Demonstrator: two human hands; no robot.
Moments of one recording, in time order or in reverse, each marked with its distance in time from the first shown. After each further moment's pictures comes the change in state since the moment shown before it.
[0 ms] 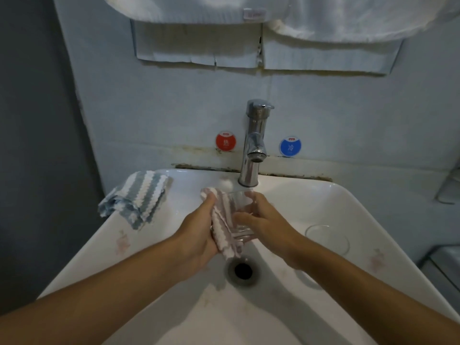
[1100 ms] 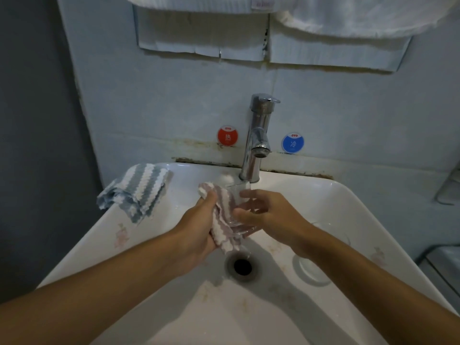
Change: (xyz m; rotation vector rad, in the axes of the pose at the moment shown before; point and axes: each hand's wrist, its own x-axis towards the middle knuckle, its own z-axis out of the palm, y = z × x) left_hand -0.006 0.002 0.001 0.044 0.022 0.047; right_hand 0.008 -0.004 -0.011 -0.050 0.006 0.016
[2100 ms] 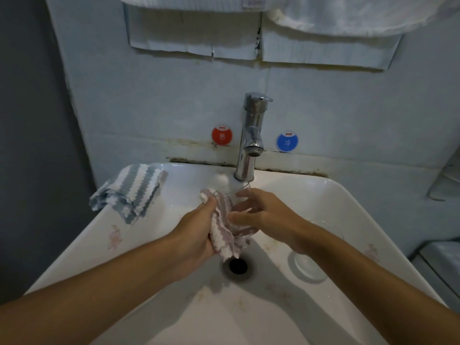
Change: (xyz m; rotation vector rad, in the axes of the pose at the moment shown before) left_hand -0.004 -0.006 0.006 -0.024 -0.074 -0.053; right_hand -0.001 -0.001 -0.003 -0.063 -0.074 0.025
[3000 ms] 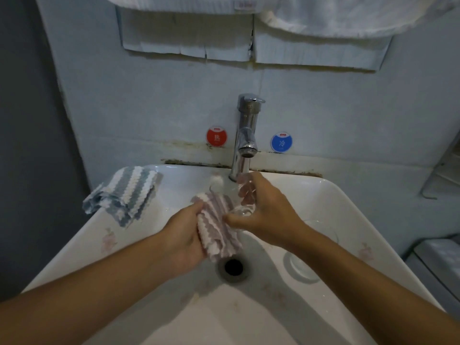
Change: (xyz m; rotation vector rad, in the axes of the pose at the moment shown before) left_hand -0.010 0.012 0.005 -0.111 0.197 -0.100; right_hand -0.010 -0.009 -0.003 -0.285 0.254 -0.296
